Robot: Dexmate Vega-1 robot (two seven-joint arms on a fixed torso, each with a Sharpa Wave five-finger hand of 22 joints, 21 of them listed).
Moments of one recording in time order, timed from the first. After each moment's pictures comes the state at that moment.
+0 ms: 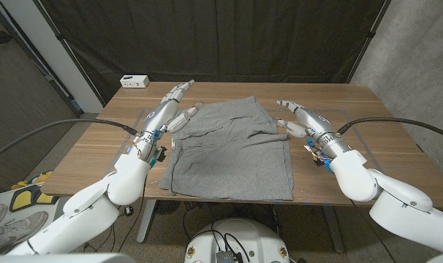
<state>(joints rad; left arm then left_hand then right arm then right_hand) 1.50 0.83 0.10 -2.26 0.42 0.00 0.46 0.24 0.12 0.56 -0.03 0.18 -0.01 -0.08 0.20 0.17 0.01 -0.01 0.24 0.18 -0.06 0.07 0.18 0.17 -0.11 0.19 0.35 0.19 -1.46 -1.03 -0.23 -2.42 -0.29 -0.40 -0.34 0.51 0.16 0.40 -0.10 0.18 0.18 -0.04 0.21 0.18 0.18 -0.01 0.22 0.19 0.11 -0.01 0.22 0.18 0.22 0.08 0.21 0.17</state>
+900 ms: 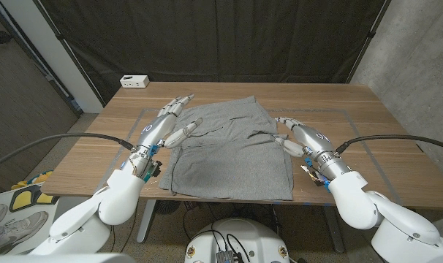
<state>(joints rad) 1.66 0.77 0.01 -2.30 0.51 -0.03 0.42 0.26 0.11 0.56 -0.05 0.18 0.01 -0.08 0.20 0.17 0.05 -0.01 0.24 0.18 -0.06 0.07 0.18 0.17 -0.12 0.19 0.34 0.19 -1.59 -1.02 -0.27 -2.51 -0.42 -0.51 -0.34 0.52 0.16 0.40 -0.11 0.18 0.19 -0.04 0.21 0.18 0.19 -0.01 0.22 0.19 0.12 -0.01 0.22 0.18 0.23 0.08 0.21 0.17</state>
